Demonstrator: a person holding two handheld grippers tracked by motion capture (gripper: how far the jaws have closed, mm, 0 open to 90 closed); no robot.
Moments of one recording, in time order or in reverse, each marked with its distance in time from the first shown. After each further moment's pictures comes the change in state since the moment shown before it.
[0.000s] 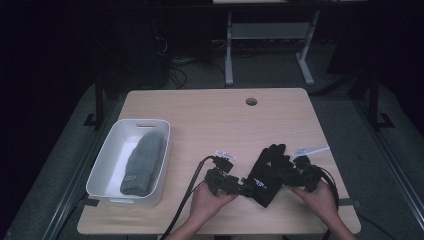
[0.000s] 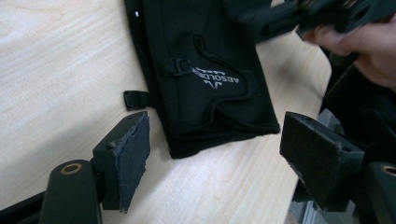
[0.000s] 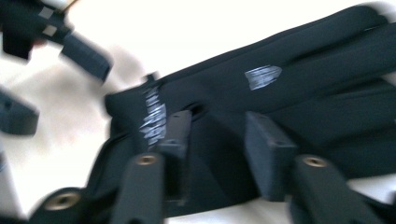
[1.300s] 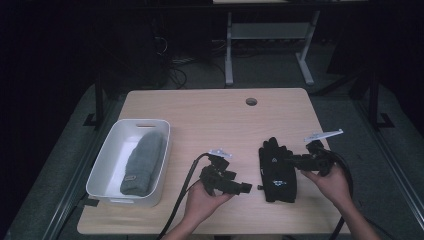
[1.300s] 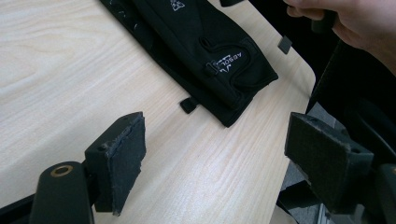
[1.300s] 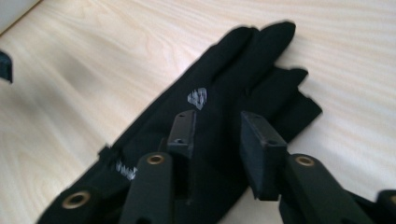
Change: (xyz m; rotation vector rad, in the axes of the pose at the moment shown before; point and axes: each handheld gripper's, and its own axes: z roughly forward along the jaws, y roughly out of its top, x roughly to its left) left arm -0.013 0.000 -0.027 -0.079 -0.003 0.068; right arm -0.033 0.023 -0.027 0.027 -0.081 0.007
